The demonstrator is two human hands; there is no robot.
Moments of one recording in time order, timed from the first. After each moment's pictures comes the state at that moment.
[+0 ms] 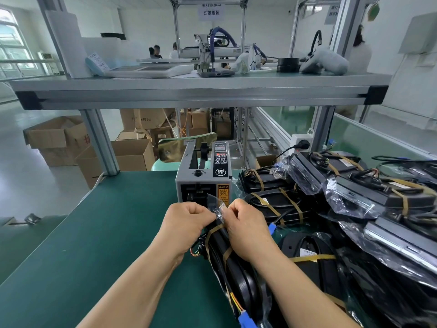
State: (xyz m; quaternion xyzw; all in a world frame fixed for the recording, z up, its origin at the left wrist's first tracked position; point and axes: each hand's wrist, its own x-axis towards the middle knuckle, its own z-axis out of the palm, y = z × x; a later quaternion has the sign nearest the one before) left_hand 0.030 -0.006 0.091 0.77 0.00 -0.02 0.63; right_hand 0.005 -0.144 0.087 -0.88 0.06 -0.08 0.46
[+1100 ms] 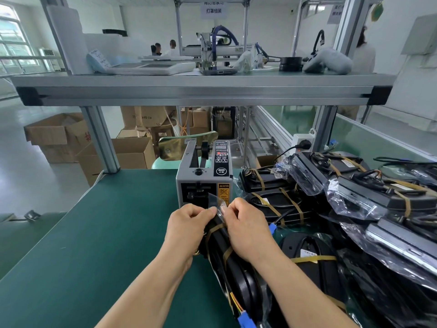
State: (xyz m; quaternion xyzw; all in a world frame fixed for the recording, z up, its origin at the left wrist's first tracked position) left_hand 0.032 -0.018 0.071 0.74 0.06 0.03 0.67; right_hand 0.008 -0.147 0.081 -0.88 0.04 -0.10 0.46
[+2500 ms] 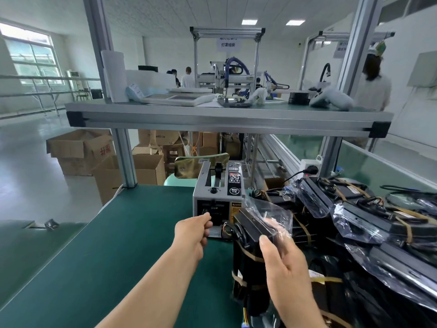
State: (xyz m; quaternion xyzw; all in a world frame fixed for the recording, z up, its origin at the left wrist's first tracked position) left_hand 0.070 -0.005 0.074 0.61 0.21 -0.06 0.76; right_hand -0.062 -0.154 0.080 -0.73 -0.01 -0.20 0.66
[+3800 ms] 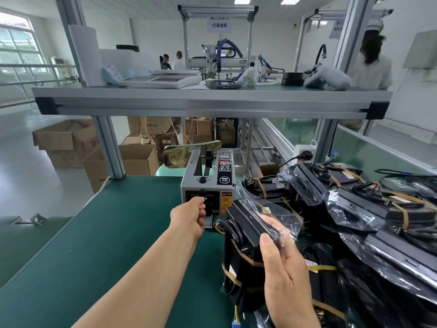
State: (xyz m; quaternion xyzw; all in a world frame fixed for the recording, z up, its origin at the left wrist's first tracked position) left_hand 0.105 -0.025 0.070 0.55 0.26 -0.09 0.79; right_hand -0.074 -0.157 0.071 -0.70 -0.02 -0.24 0.67
